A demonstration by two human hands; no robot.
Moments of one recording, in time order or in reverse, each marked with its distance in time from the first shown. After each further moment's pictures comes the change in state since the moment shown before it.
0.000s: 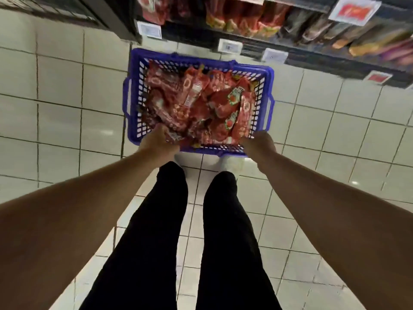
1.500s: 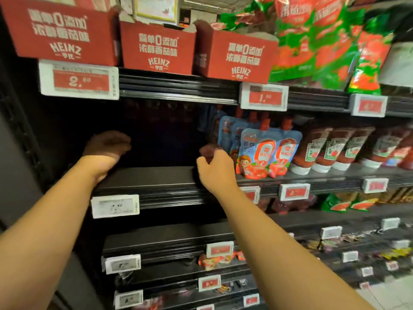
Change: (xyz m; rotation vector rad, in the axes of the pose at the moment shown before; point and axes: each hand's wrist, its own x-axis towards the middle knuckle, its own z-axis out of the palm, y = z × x) left_hand -0.273 0.415 -0.714 -0.575 0.643 1.065; right_hand -0.492 -0.566 -0.356 0.303 0.808 -1.002
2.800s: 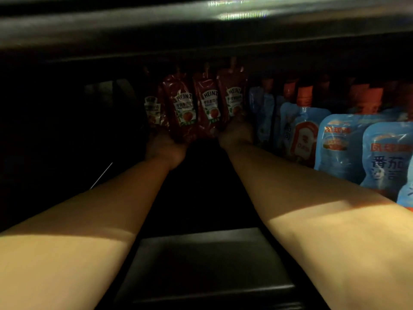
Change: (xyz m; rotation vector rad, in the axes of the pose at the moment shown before) left_hand 0.172 -0.026 0.088 0.492 0.003 -0.039; right_hand 0.278 0.006 0.166 -0.187 -0.004 -0.018
